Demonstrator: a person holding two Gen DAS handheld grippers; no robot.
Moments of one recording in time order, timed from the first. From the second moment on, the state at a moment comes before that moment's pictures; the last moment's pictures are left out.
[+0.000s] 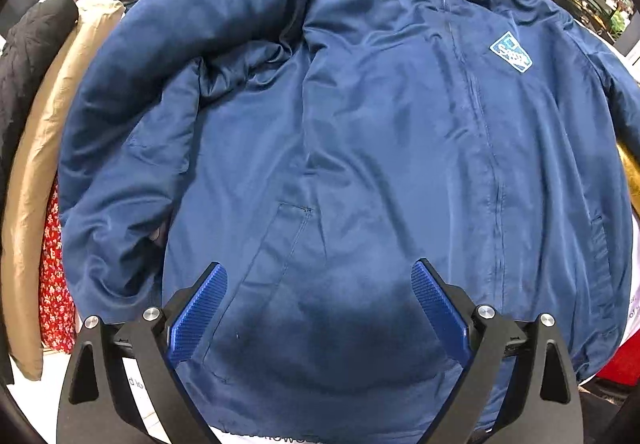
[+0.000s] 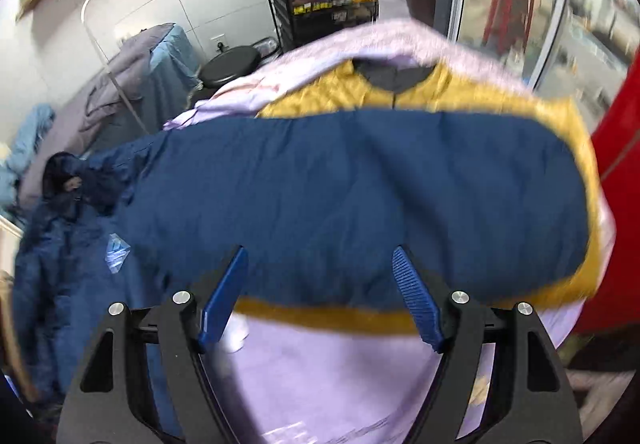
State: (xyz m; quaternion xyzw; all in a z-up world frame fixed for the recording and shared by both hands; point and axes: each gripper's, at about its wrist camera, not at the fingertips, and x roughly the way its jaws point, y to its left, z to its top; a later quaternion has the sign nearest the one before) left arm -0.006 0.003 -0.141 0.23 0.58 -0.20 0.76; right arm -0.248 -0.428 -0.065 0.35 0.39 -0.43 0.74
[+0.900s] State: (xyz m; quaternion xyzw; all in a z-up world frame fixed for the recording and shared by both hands) left arm -0.016 -0.018 -0.153 0.24 0.58 -0.22 0.74; right arm -0.334 -0.479 -0.059 0.42 0.30 -0.54 0.67
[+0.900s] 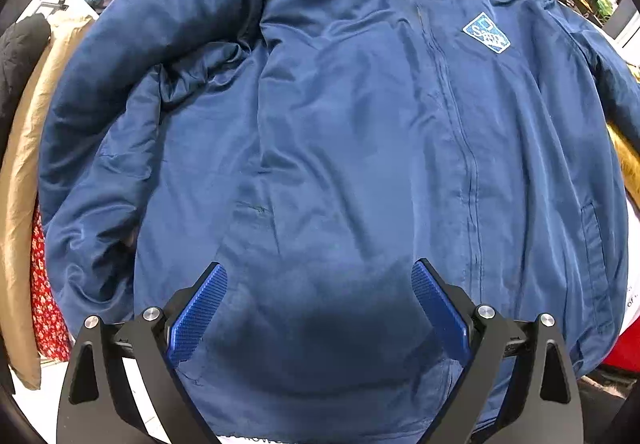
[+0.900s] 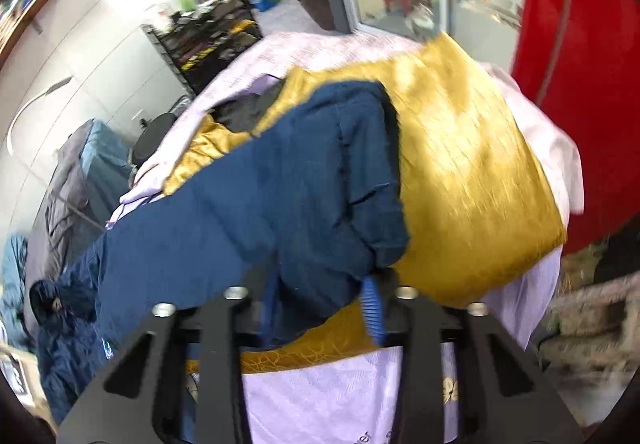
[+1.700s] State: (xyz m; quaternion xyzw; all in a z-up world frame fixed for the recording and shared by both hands) left arm -0.002 0.006 -0.129 0.18 0.57 -0.19 0.78; right arm 0.014 -0.370 0.116 0.16 0.28 -0.18 0.93
